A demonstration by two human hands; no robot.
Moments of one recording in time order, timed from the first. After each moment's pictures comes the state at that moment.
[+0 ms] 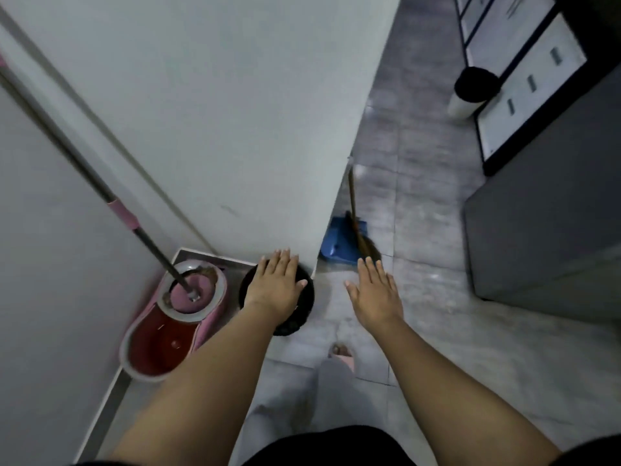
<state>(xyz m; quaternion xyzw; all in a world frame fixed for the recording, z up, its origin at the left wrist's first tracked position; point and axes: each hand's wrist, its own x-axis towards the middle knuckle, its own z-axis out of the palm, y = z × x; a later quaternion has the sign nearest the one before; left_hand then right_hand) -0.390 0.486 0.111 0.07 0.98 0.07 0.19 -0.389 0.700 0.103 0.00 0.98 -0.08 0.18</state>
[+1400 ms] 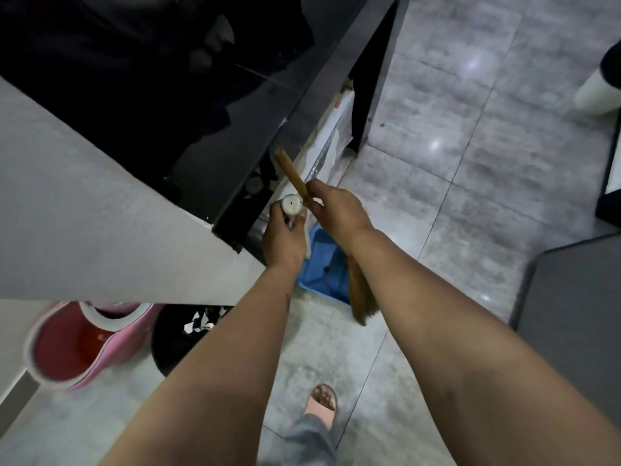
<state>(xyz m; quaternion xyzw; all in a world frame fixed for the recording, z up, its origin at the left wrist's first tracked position) -0.764 0.692 -0.028 -0.41 0.74 0.54 -0.06 -0.851 0.778 -0.013 -0.29 0.91 -0.27 0.14</state>
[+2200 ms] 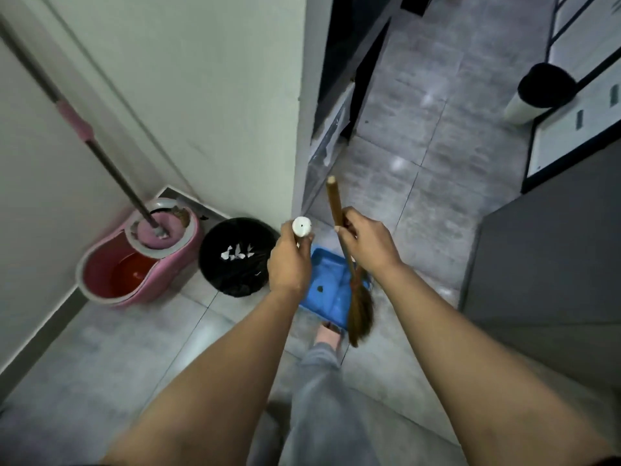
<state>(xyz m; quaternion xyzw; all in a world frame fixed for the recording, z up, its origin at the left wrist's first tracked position) -0.410 0.704 0.078 -0.30 0.82 0.48 -0.05 -0.499 0.835 0.100 -0.22 0.93 -0.26 0.11</state>
